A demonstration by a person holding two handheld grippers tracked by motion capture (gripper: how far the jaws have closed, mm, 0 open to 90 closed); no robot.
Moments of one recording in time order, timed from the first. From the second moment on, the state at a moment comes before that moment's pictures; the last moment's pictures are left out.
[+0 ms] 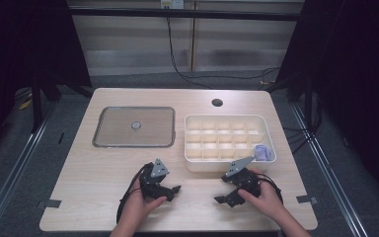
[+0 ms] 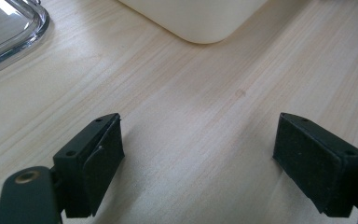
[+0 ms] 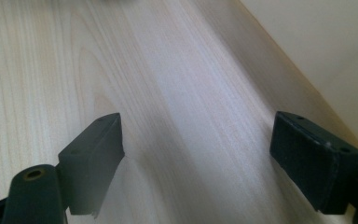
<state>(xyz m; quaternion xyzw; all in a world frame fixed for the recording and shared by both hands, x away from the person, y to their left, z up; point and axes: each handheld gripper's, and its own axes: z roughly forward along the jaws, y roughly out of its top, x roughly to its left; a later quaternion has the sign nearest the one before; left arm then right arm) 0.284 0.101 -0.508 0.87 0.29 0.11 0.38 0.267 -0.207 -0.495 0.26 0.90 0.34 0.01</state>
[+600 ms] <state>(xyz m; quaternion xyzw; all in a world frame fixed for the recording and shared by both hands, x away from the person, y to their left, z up) 0.284 0.101 -0.508 0.87 0.29 0.11 0.38 0.252 -0.211 -0.505 0.24 0.89 0.37 0.07</state>
